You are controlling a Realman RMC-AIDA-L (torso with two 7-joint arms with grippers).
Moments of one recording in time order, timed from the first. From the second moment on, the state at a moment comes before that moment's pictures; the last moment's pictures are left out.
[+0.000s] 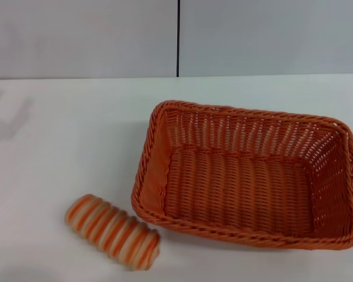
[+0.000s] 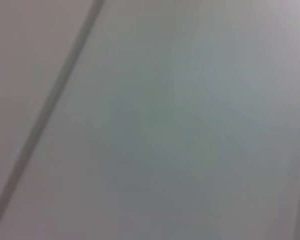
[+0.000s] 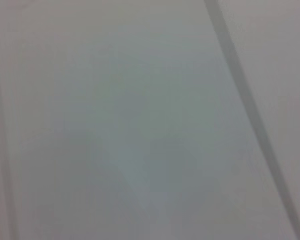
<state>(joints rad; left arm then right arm) -0.21 -2.01 0.54 0.46 1.14 1.64 -1.11 0.17 2.06 -0.32 -0.41 -1.30 -1.70 1.03</state>
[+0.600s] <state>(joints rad) -0.33 -1.86 0.67 0.92 1.65 1.80 -1.59 0.09 2.06 -0.08 -0.31 -1.30 -1.73 1.02</state>
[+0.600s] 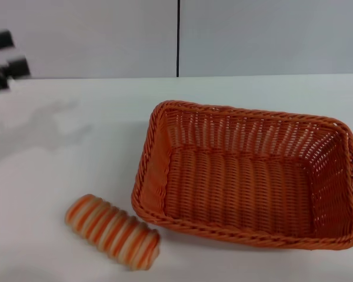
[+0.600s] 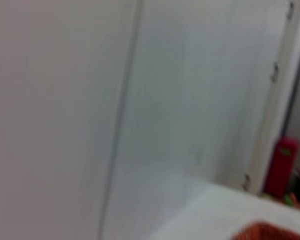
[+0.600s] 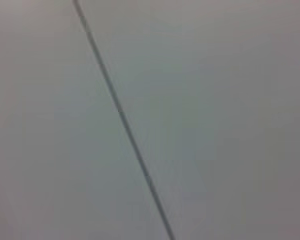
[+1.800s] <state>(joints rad) -0.35 -1.99 0.68 0.96 2.22 1.79 -1.61 0.14 2.04 0.00 -0.30 -1.31 -1.71 1.07</state>
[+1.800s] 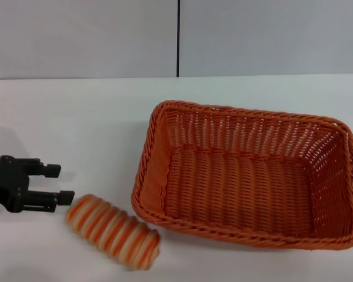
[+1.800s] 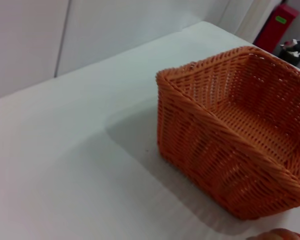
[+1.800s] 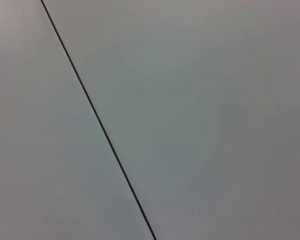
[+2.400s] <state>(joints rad) -0.36 -2.00 0.68 0.86 2.26 1.75 -1.58 0.15 2.04 -0.01 -0.30 -1.32 -1.72 1.09</state>
